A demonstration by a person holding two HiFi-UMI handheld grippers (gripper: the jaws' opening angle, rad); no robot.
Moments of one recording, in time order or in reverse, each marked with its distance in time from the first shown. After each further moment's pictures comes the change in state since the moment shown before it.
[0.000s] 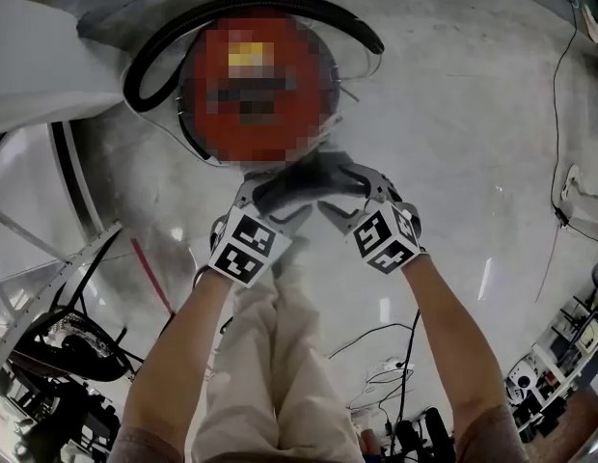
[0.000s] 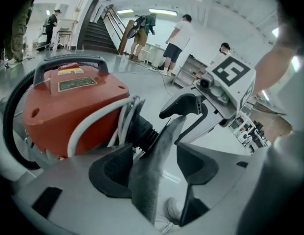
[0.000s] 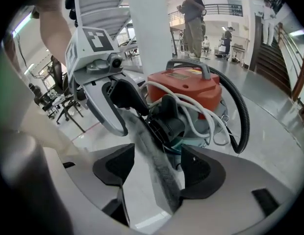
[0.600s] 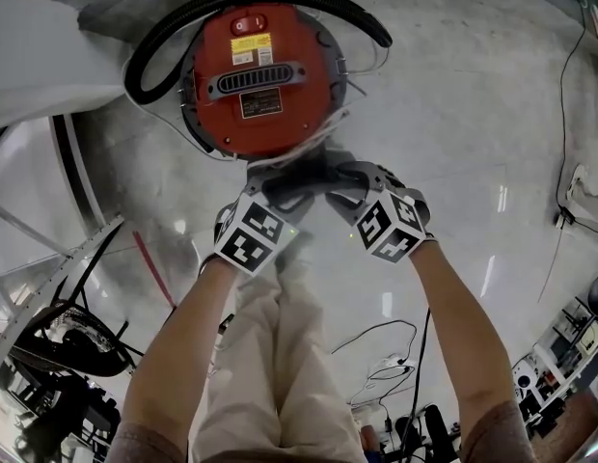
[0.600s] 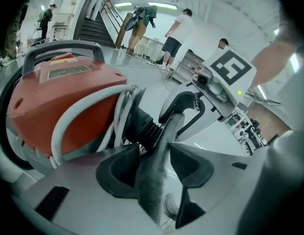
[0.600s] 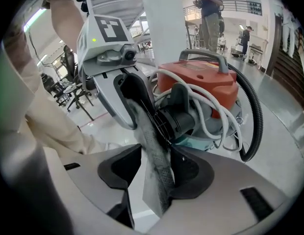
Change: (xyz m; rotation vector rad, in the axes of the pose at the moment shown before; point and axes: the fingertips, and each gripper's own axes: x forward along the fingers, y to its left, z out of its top) left arm 0.013 0.001 -0.011 0.003 0.061 -0.035; right arm 0.015 0.008 -0.011 -0.125 0.065 0.105
